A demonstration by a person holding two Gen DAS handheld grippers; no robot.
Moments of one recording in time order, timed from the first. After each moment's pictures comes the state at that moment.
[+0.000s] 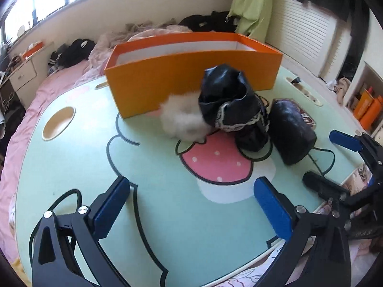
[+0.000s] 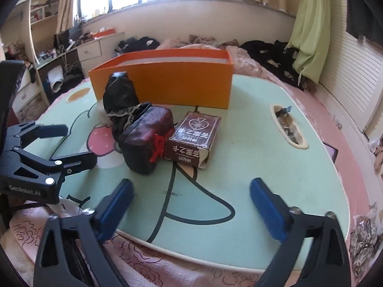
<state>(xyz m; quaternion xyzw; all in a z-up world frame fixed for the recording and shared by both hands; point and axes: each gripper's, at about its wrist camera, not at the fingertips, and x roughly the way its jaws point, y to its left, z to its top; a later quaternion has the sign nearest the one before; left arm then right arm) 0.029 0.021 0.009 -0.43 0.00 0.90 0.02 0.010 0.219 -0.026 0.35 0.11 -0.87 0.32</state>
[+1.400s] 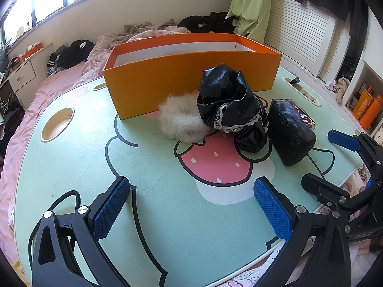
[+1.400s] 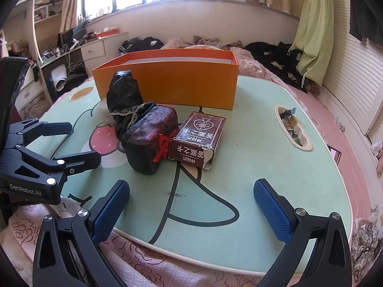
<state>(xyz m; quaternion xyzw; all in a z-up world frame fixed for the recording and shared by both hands) 0.028 0.023 0.004 -0.42 0.00 0.91 0.02 0.011 0.220 -0.027 0.35 0.11 -0.87 0.33</state>
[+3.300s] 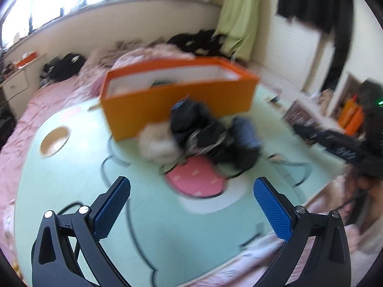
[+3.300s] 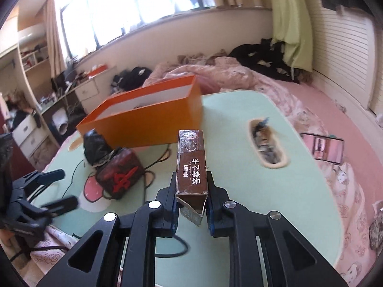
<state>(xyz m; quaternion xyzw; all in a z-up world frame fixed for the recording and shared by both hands) 0.039 0.032 0.043 -0.37 -0.02 0.93 0.07 -0.043 0.269 0.004 0.34 -0.02 -0.88 0.32</state>
